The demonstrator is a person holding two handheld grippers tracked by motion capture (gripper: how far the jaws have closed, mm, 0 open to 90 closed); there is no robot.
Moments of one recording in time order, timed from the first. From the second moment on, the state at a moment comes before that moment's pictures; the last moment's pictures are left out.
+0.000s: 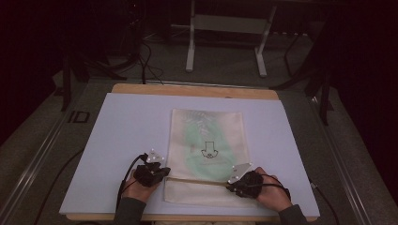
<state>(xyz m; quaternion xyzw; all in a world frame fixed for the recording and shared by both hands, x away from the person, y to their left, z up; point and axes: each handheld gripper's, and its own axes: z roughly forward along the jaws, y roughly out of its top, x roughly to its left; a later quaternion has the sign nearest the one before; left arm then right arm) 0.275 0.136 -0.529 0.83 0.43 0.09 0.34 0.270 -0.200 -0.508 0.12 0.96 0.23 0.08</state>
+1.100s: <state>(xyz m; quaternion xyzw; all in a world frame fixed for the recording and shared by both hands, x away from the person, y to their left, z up) 0.275 0.136 -0.529 0.83 0.43 0.09 0.34 0.271 -0.219 -0.505 0.14 0.96 0.23 0.08</state>
